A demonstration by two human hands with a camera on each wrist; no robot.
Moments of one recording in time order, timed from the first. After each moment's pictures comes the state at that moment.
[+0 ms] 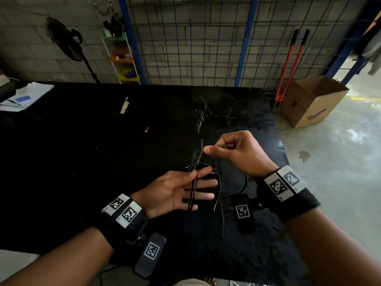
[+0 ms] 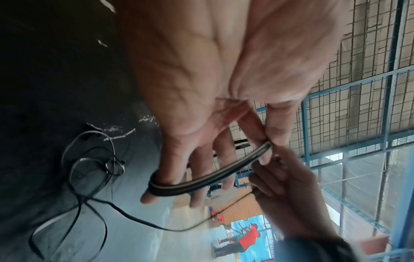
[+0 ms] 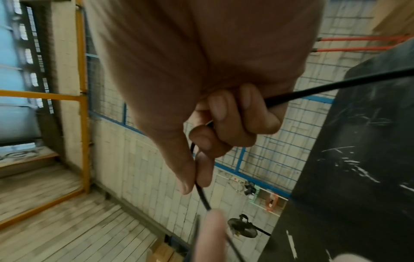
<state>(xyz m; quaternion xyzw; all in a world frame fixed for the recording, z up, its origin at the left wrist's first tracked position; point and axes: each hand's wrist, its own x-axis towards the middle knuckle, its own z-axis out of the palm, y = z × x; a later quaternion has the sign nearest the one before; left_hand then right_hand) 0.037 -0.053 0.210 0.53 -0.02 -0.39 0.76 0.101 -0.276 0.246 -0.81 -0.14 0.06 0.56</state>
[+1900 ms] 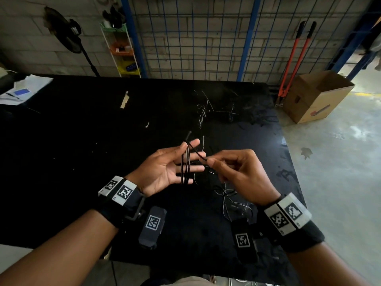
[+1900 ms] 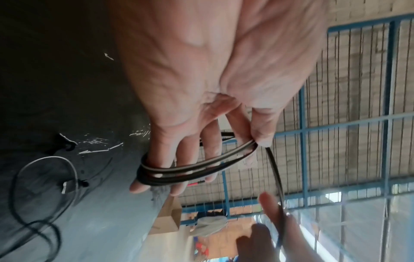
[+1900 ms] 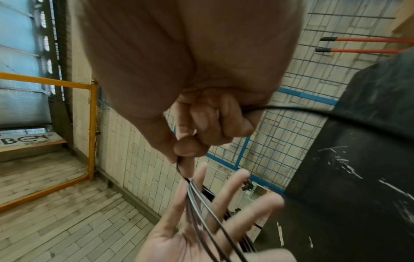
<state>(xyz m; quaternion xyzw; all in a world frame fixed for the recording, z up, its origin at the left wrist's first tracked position) 0.078 -0.037 0.217 0.56 0.03 -0.28 0.77 0.068 -0.273 0.219 -0.76 -0.18 0.04 0.63</state>
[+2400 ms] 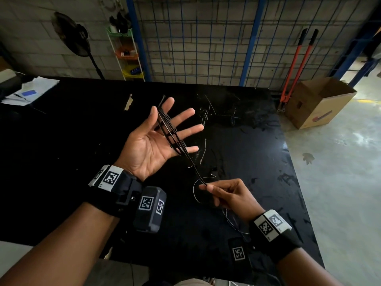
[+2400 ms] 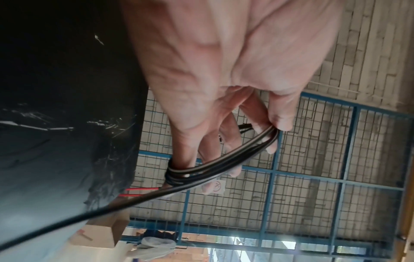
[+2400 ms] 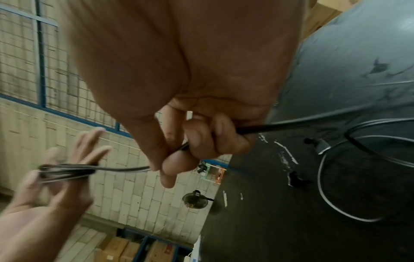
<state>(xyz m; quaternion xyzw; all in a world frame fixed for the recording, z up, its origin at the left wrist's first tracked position) 0.085 -0.021 0.258 0.38 -0.09 -0.18 0.90 0.051 -0.272 0.143 -0.69 -0.08 0.22 0.69</state>
